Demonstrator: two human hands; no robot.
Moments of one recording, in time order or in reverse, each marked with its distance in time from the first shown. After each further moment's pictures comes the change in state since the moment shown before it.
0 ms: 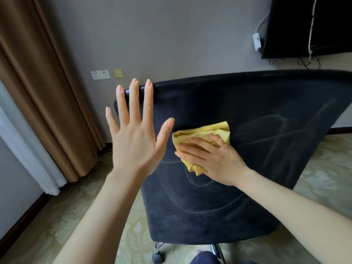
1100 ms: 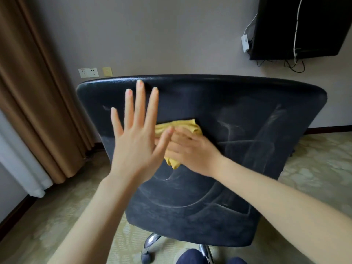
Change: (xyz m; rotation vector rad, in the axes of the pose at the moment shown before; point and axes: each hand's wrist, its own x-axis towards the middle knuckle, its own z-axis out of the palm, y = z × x) left_hand -0.009 0.030 0.008 -0.114 -0.067 0.133; right_hand 0.031 0.013 -0.009 0.067 0.160 -0.038
